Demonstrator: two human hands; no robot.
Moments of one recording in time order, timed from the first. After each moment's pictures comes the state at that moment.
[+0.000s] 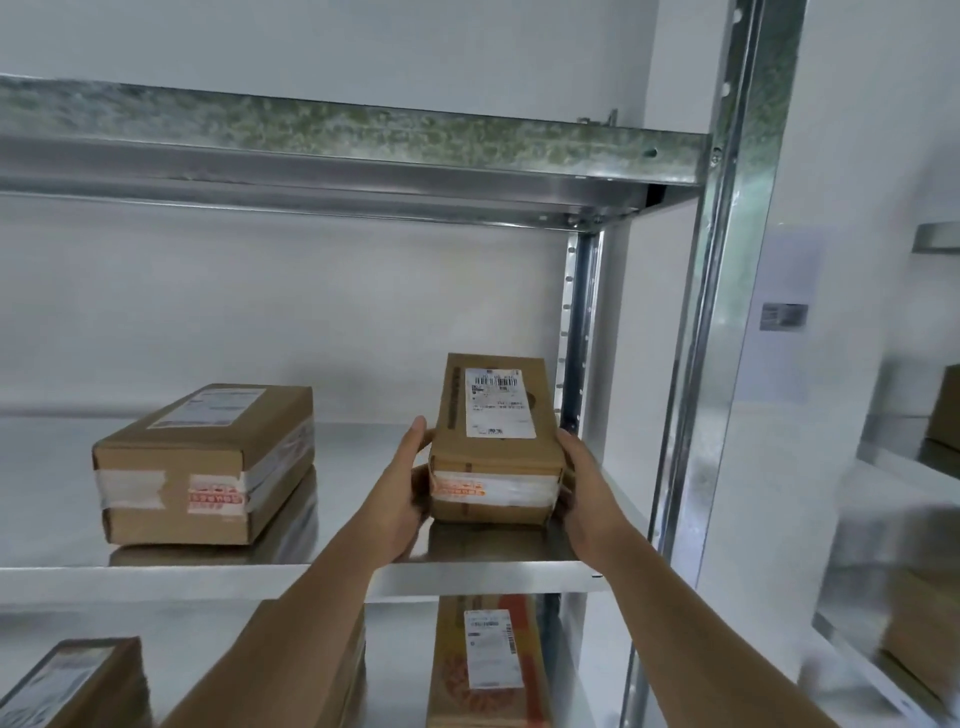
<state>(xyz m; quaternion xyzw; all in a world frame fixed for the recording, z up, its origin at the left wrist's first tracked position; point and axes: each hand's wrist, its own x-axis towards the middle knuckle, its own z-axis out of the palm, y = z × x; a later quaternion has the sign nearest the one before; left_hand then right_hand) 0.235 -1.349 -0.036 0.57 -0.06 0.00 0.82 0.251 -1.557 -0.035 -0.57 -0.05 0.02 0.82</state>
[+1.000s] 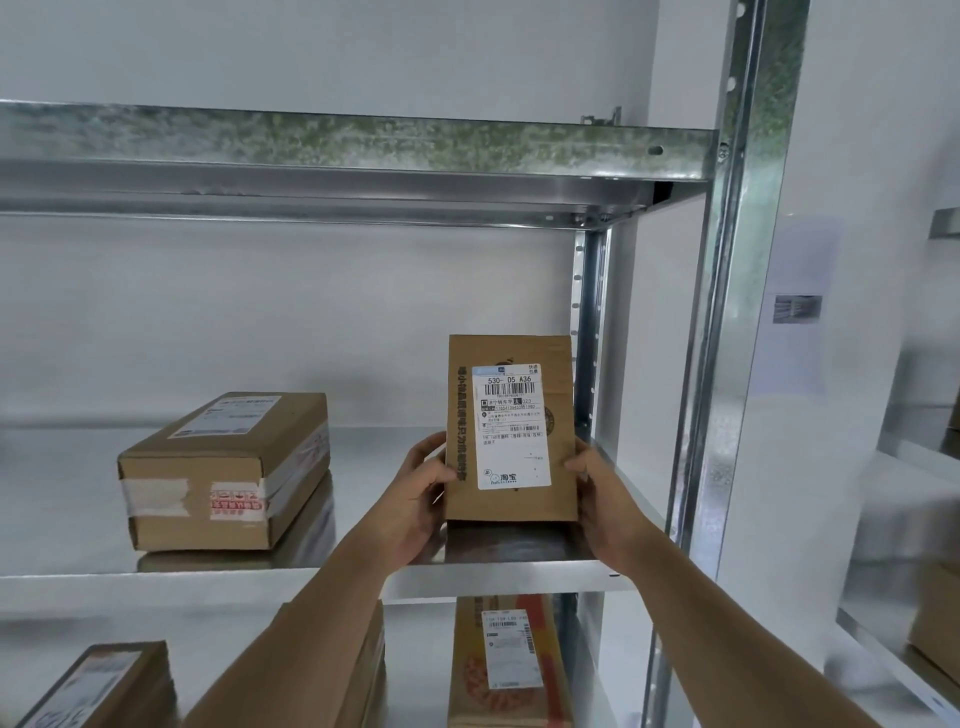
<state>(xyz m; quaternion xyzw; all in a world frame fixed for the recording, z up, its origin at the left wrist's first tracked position) 0.231 -1.337 -0.043 0.55 -0.08 -0.03 0.83 0.251 -1.564 -0.042 -0.57 -0.10 0.05 0.81</state>
